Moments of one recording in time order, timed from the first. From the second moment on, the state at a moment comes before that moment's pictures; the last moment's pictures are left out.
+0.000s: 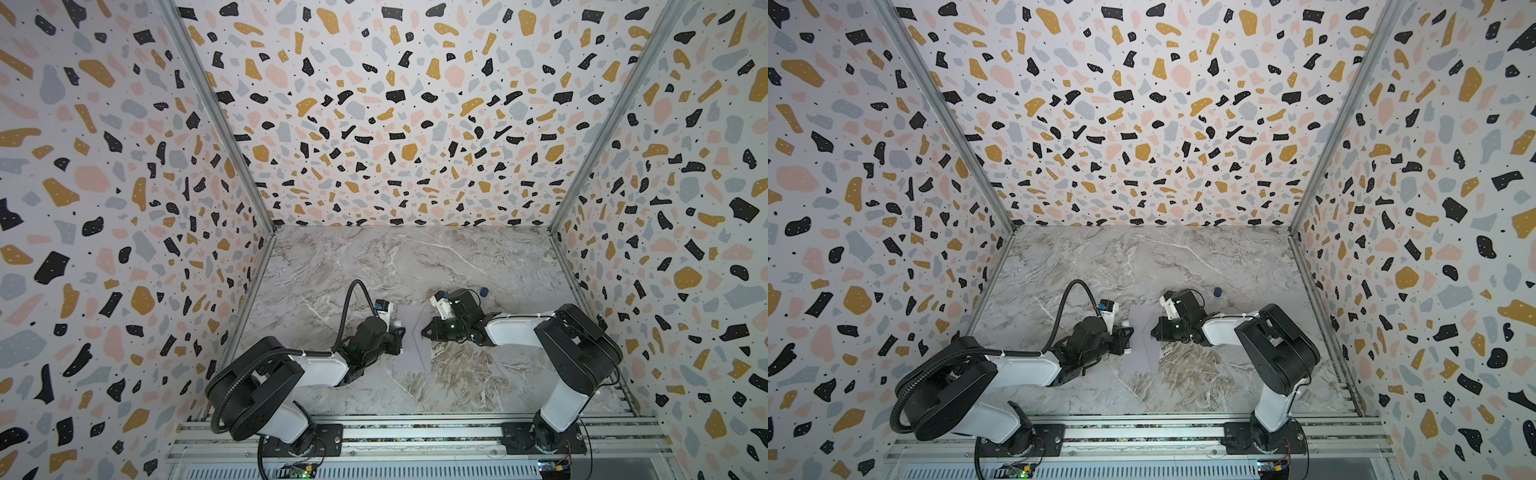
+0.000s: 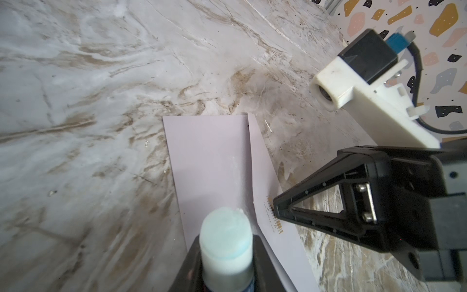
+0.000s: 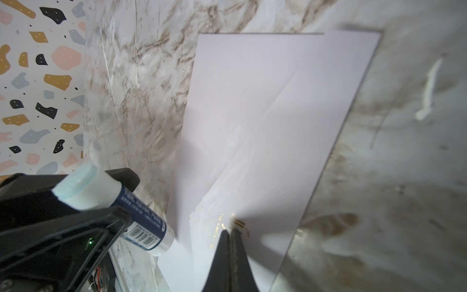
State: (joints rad) left arm -0.75 1.48 0.40 0.52 -0.03 -0.55; right arm 0.65 1.75 0.76 0.14 -0.48 0.62
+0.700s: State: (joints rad) left arm -0.75 1.48 0.40 0.52 -0.03 -0.55; right arm 0.71 1.83 0.83 0.18 -0.49 0.63
